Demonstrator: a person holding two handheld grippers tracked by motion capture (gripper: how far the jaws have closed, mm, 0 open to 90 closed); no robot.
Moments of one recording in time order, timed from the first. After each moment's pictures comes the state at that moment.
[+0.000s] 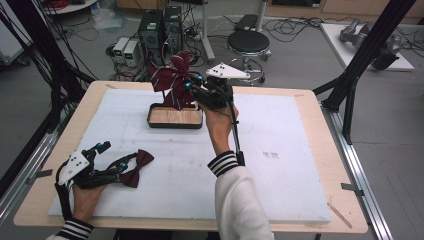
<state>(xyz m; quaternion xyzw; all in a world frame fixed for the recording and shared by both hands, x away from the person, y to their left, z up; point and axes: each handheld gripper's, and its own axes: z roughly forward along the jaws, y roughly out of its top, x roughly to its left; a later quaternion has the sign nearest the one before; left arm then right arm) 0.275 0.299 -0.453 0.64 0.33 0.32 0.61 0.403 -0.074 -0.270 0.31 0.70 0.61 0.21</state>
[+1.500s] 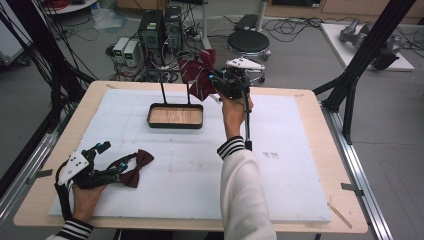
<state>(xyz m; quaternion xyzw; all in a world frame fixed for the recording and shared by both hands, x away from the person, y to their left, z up) 0.275 0.300 -0.453 0.64 0.33 0.32 0.62 0.456 -0.118 -0.288 0.40 0.69 0.56 0.24</state>
